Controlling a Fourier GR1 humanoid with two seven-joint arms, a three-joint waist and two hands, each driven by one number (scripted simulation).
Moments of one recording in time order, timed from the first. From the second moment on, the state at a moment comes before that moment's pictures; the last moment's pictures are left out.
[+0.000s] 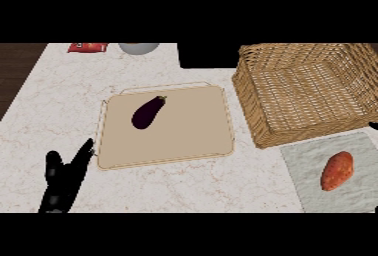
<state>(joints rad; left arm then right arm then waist) 0.10 0.30 -0.11 -1.40 0.18 0.10 0.22 0.08 -0.74 -0.13 -1.75 0.31 0.50 0.44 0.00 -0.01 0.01</state>
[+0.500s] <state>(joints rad) 0.12 0.29 -0.08 -1.43 0.15 0.08 0.25 0.03 -0.64 -0.11 -1.61 0.47 0.44 0.32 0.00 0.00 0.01</state>
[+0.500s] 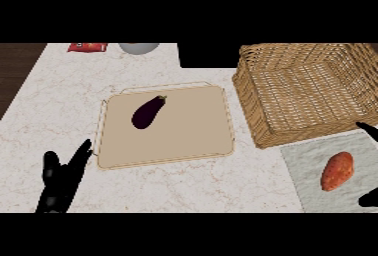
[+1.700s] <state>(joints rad) 0.13 0.23 -0.03 -1.44 0.08 0.04 0.24 -0.02 -0.52 -0.08 -1.38 0.69 0.40 0.22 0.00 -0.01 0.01</state>
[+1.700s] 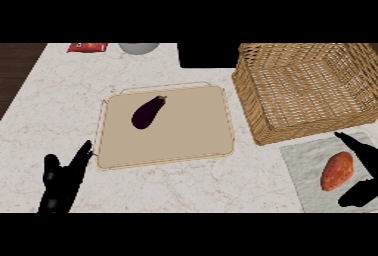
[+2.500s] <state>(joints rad) 0.13 0.21 0.00 -1.44 0.07 -0.01 0.25 -0.05 -0.50 -0.05 -1.29 0.85 0.29 0.08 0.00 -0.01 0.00</state>
